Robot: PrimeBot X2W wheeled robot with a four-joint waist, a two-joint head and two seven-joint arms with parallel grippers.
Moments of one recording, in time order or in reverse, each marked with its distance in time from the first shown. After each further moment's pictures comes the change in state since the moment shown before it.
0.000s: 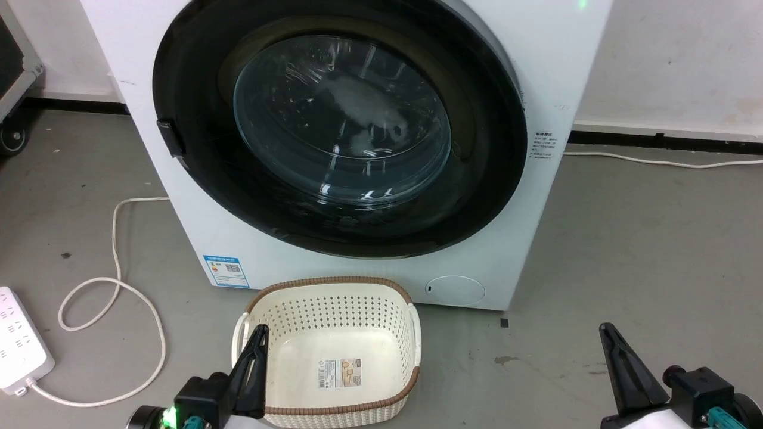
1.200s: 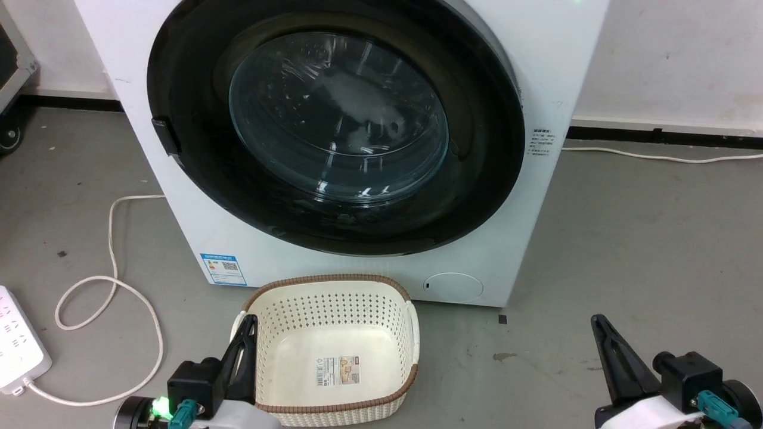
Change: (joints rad) left arm -0.020 -0.001 0.028 -0.028 0.021 0.022 0.077; right arm -0.021 0.000 0.017 -0.032 -0.013 0.000 0.074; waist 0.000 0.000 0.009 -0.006
